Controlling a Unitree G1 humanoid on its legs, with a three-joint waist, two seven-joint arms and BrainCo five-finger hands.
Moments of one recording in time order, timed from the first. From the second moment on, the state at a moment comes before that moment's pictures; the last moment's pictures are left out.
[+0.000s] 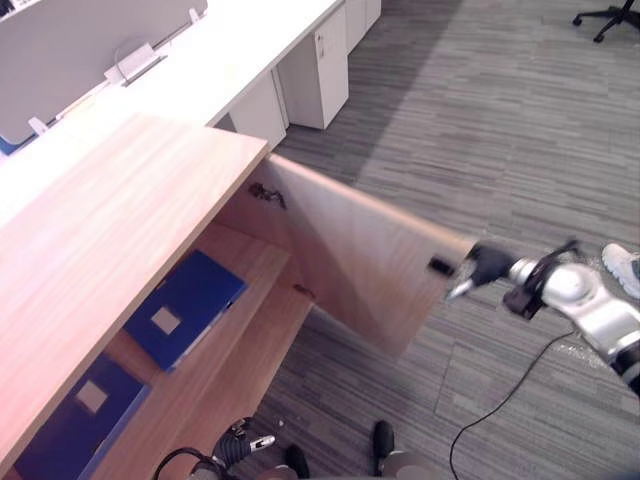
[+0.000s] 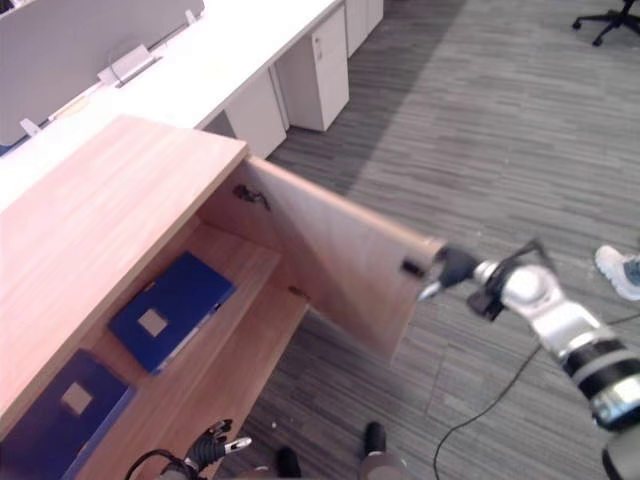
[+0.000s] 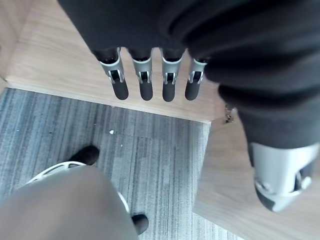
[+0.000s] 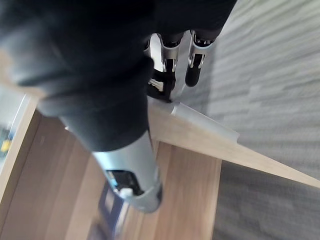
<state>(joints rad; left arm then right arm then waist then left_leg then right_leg) 0.16 0.17 -0.08 0.86 0.19 -0.16 -0.07 -0.44 -1.07 0.67 0.10 0.32 -0.09 0.53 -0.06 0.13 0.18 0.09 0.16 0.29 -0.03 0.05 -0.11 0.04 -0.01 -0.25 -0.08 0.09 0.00</state>
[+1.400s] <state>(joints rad) 0.13 0.11 0.10 1.00 0.10 -0.12 0.02 -0.01 -0.13 -0.14 1.17 -0.26 -0.04 0.06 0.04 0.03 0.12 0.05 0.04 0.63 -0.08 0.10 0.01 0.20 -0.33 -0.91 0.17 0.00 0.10</state>
